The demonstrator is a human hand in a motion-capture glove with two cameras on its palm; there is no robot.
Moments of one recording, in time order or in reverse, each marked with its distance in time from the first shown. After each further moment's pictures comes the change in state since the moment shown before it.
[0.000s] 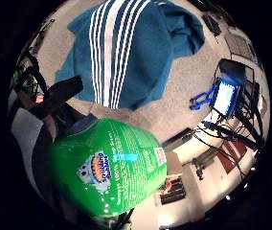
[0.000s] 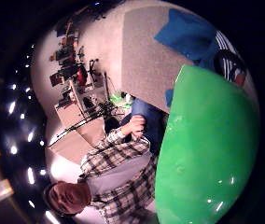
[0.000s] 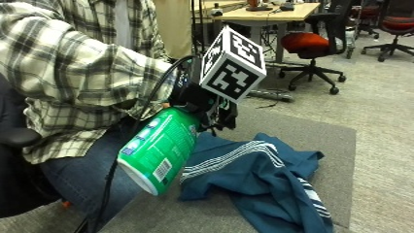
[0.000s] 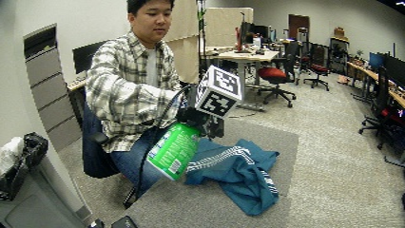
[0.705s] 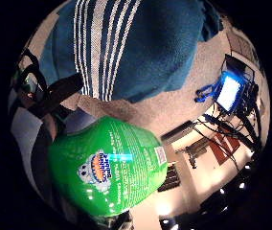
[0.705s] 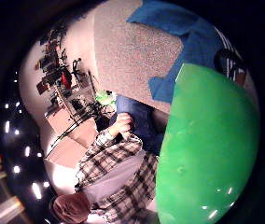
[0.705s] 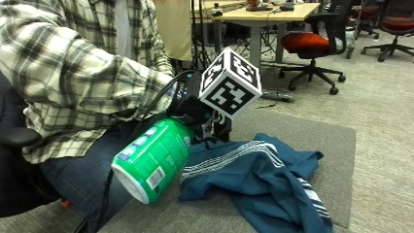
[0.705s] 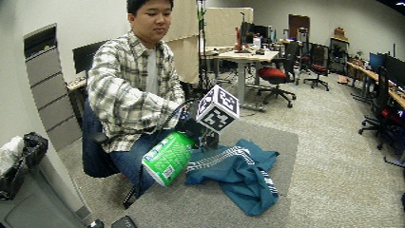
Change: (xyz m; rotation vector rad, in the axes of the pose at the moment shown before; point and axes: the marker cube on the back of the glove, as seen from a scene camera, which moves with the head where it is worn) arm 0.005 -0.010 0.035 -0.093 0.058 0.064
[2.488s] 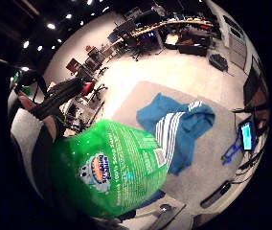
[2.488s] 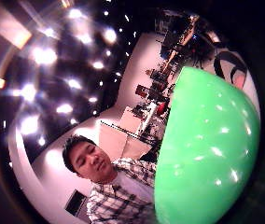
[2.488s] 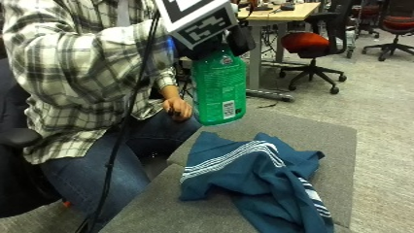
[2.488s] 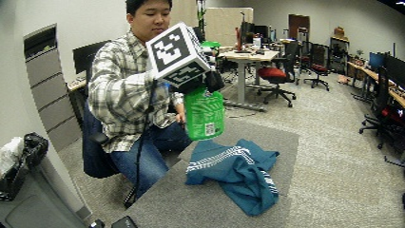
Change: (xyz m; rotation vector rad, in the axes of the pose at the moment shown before) arm -0.029 0.099 -0.154 0.948 -0.677 -0.592
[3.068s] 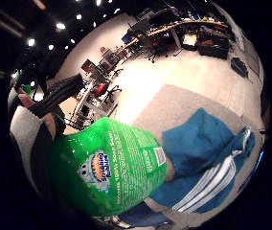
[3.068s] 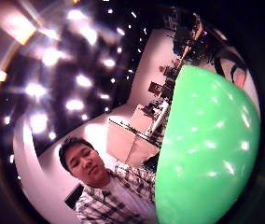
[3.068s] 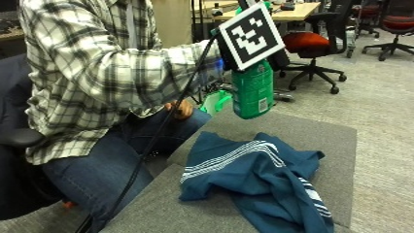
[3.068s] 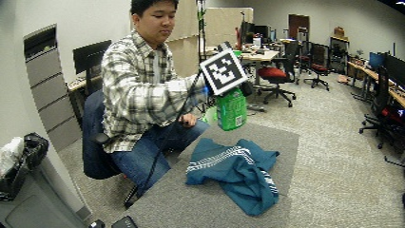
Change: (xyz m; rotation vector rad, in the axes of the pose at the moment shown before) arm 0.022 -0.045 0.126 -0.099 -0.242 -0.072
